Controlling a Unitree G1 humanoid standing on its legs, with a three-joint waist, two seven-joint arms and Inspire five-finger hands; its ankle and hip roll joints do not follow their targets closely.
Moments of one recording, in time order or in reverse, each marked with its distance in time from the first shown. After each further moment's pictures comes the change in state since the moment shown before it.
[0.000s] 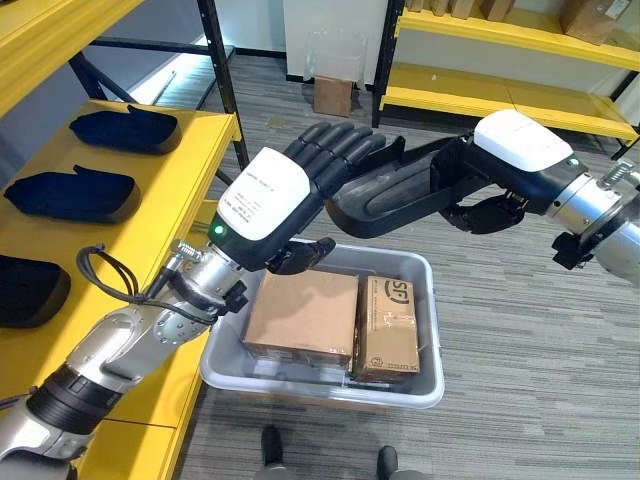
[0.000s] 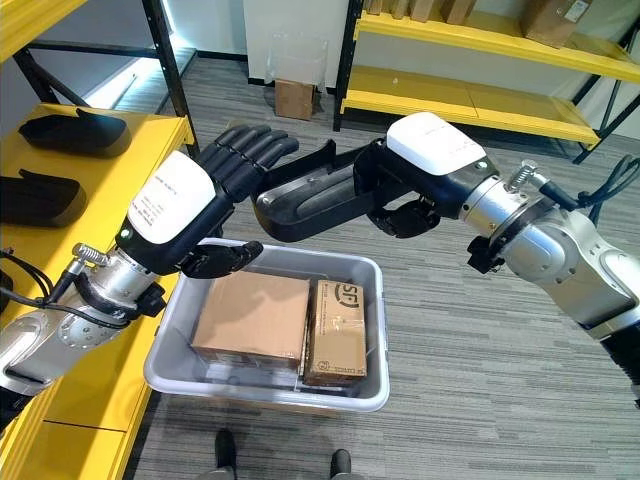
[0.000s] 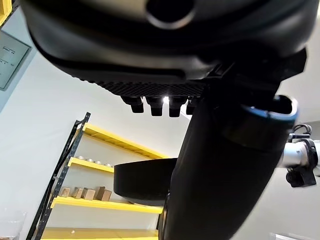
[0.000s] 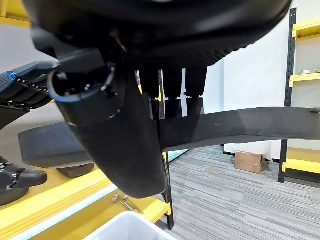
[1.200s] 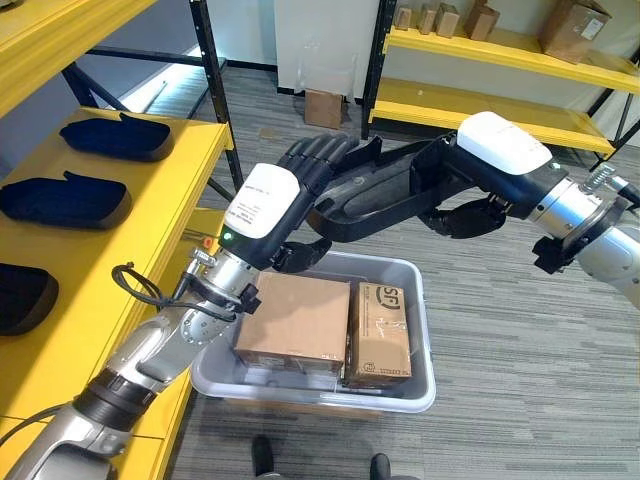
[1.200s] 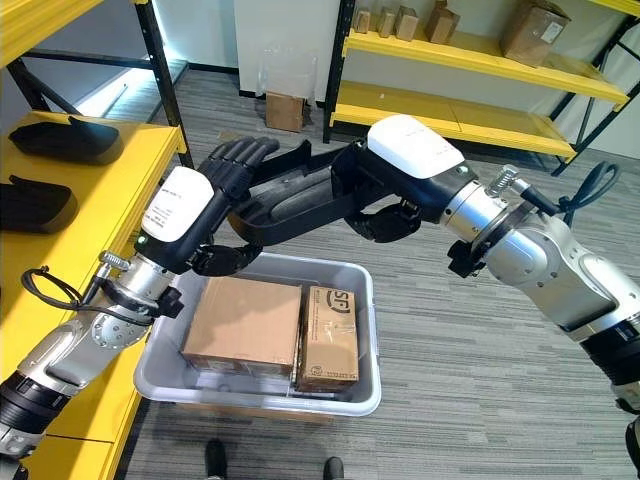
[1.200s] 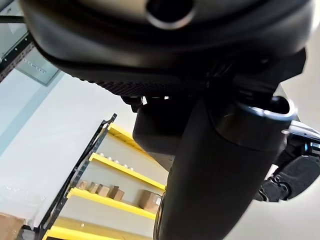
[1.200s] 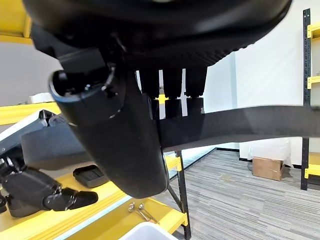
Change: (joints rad) left arm 0.000 -0.116 -0.043 0.138 0.001 0.041 0.023; right arm 0.000 0.060 0.000 -0.022 0.037 -0.006 0.000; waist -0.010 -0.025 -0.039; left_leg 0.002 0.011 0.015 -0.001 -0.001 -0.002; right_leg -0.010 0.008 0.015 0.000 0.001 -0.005
